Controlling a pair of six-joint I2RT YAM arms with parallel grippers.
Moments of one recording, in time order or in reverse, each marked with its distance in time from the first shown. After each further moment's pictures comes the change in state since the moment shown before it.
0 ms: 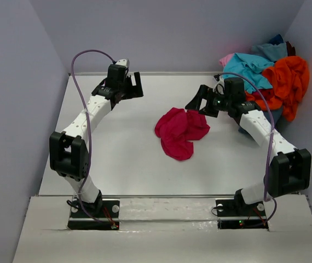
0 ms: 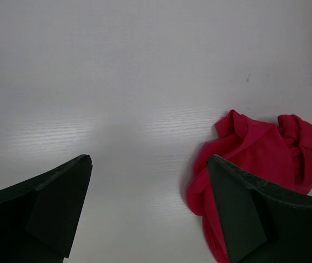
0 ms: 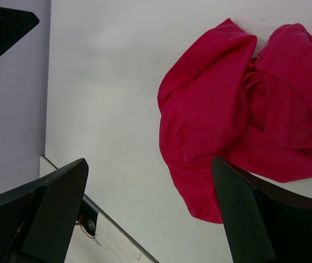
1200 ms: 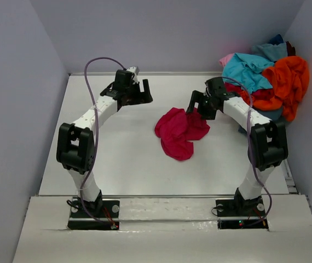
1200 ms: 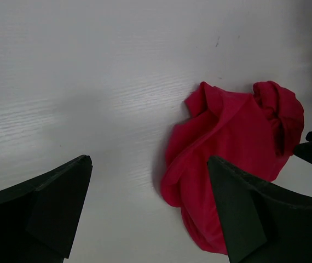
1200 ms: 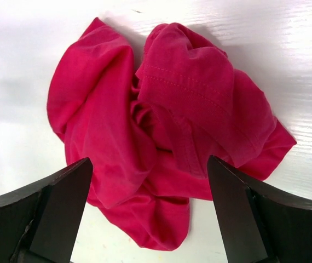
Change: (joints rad) left arm -0.011 0.089 -0.036 0.074 0.179 -0.029; right arm 0.035 0.332 0.180 -0.172 0.303 -0.043
